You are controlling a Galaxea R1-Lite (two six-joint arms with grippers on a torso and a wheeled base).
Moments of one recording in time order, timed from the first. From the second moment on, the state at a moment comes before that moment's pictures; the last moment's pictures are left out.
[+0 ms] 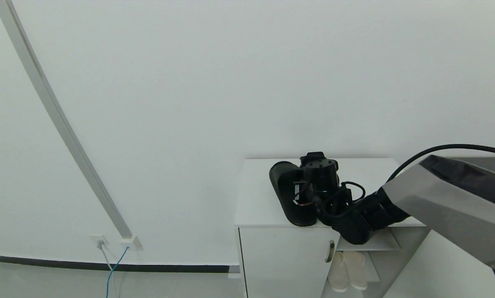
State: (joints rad) left arm 0.00 0.00 0.00 0.00 -0.01 0.00; right arm 0.62 2.28 -1.25 -0.73 -0.49 0.17
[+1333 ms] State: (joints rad) left arm 0.00 0.00 0.00 0.00 -0.01 0.00; right arm 0.72 1.86 -0.51 -1.22 -0.16 -0.12
